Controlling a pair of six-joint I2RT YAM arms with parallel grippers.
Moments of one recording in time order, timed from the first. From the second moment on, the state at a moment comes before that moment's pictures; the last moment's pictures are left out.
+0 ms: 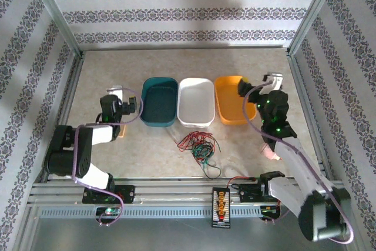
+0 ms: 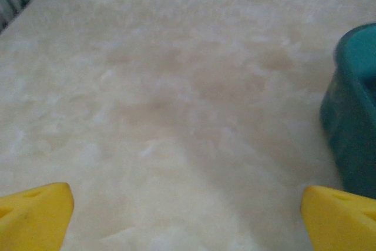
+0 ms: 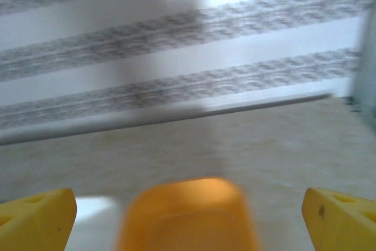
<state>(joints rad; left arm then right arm) -0.02 1.49 0.54 0.50 -0.18 -0.03 0.22 0.92 0.59 0.18 0.08 0.23</state>
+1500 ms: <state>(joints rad) -0.79 1.58 0.83 -0.22 0.29 -0.18 0.58 1.28 0.61 -0.39 -0.28 0.44</state>
